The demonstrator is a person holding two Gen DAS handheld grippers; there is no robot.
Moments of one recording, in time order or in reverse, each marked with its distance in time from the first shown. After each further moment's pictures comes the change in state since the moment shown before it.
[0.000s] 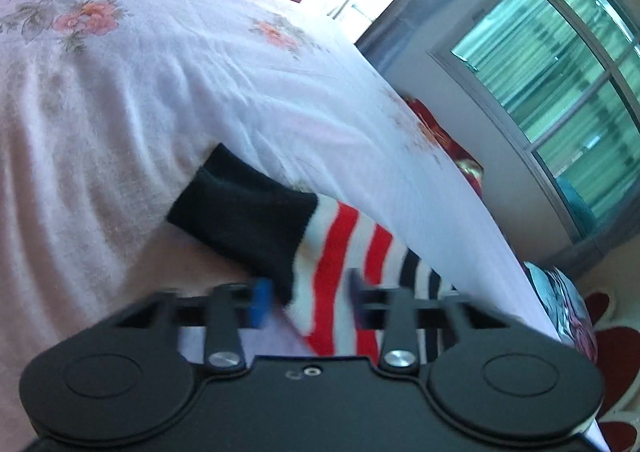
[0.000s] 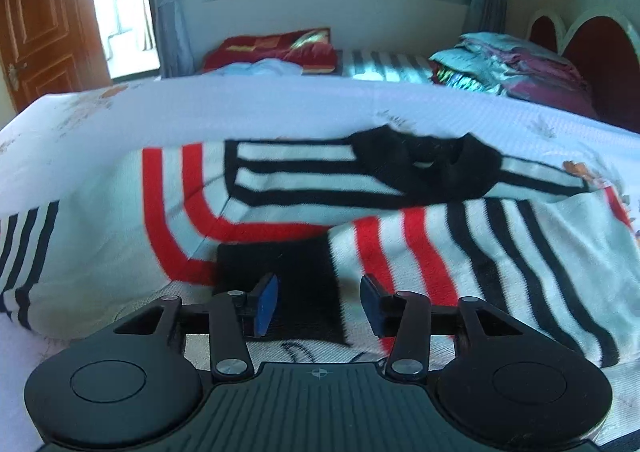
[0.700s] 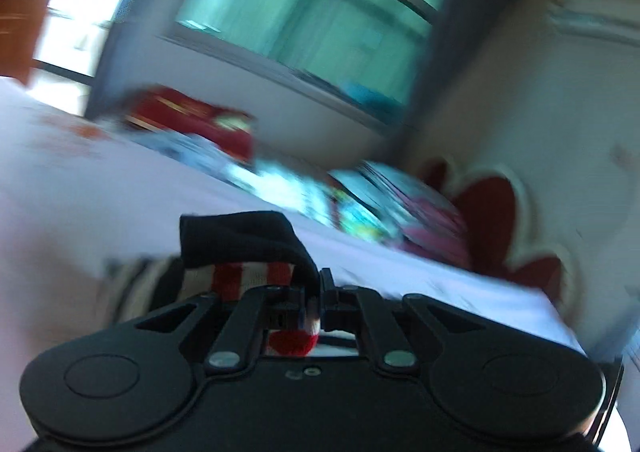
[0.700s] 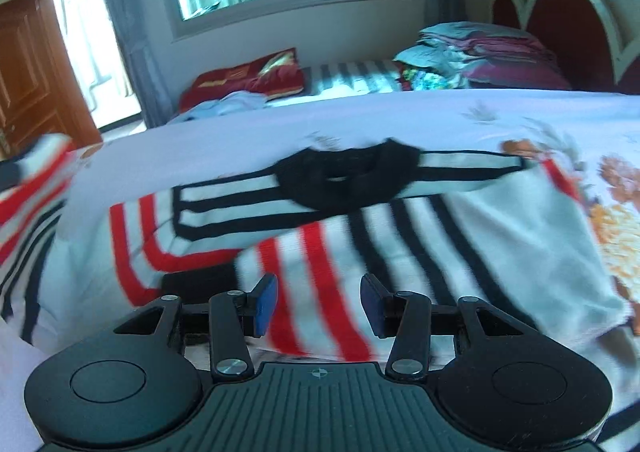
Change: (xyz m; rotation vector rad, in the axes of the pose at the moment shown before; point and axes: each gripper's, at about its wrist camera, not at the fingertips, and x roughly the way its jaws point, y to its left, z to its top) left arm -0.029 -0.261 -0.104 0.585 0.100 -0.559; right arm -0.043 -0.086 0.002 0.170 -0.044 0.028
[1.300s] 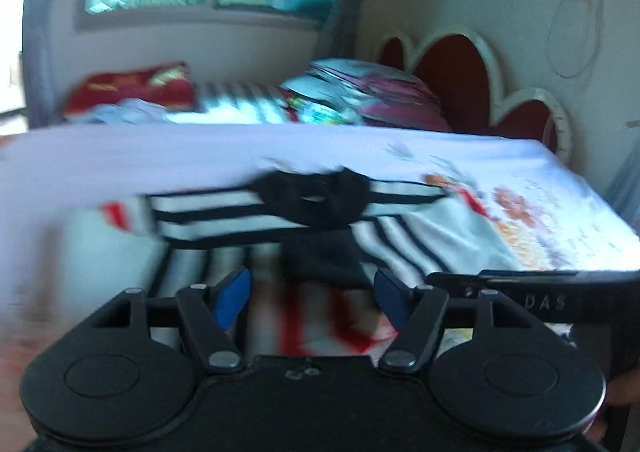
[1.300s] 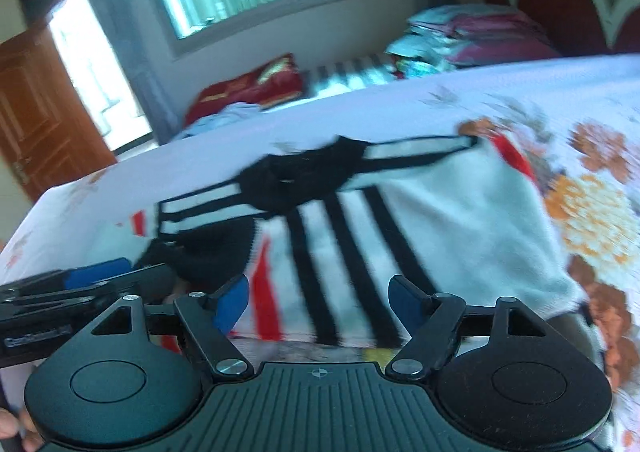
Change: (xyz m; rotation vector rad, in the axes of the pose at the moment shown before) left arm 0.049 -0.066 -0.076 0.317 0.202 0.068; right arm -0.026 -0.058 -0.003 0.067 0.000 0.110
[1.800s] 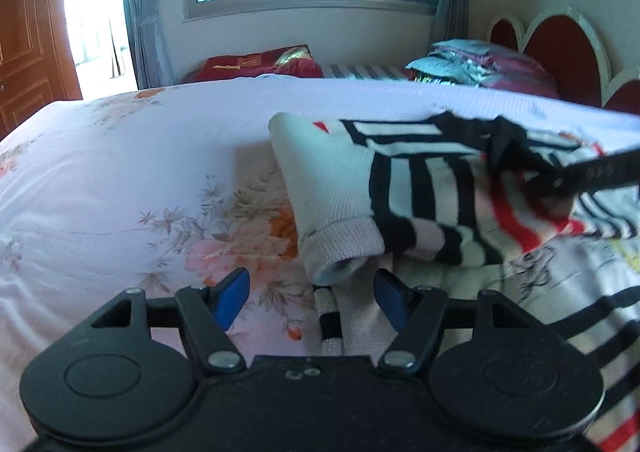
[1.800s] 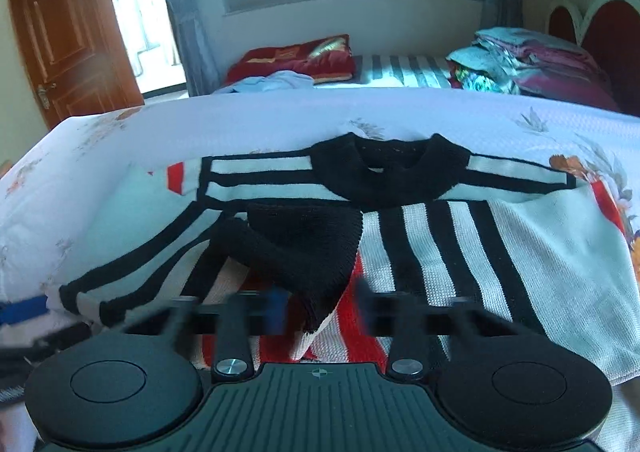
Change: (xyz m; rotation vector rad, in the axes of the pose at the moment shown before) left arm -0.029 0.073 -0.054 -0.024 0.056 0.342; right arm 0.054 0.059 -0.004 -0.199 0.061 -0.006
